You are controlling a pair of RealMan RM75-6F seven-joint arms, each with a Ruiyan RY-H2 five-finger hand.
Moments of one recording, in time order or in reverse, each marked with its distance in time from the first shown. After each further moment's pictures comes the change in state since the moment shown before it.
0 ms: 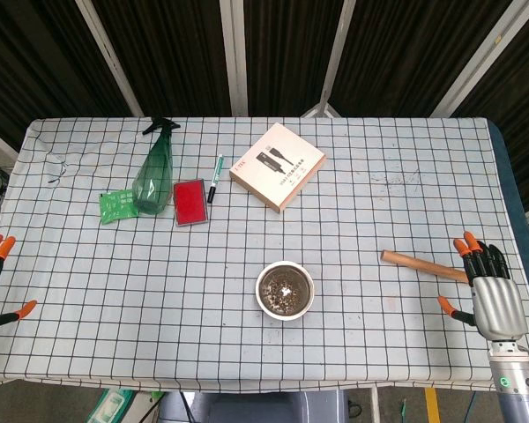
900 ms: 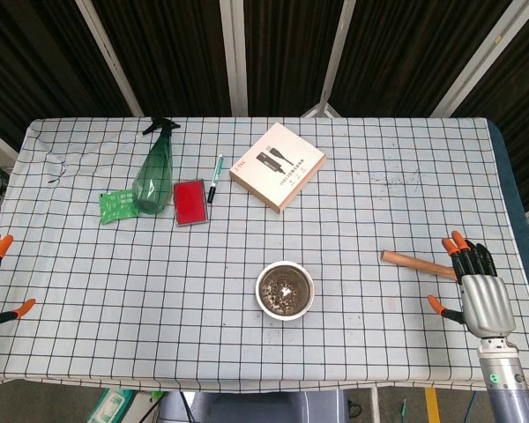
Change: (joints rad) left arm 0.000 0.003 -0.004 0.010 0.001 0.001 -0.019; right arm 0.020 -0.015 0.005 -0.040 0.015 -0.030 -0.041
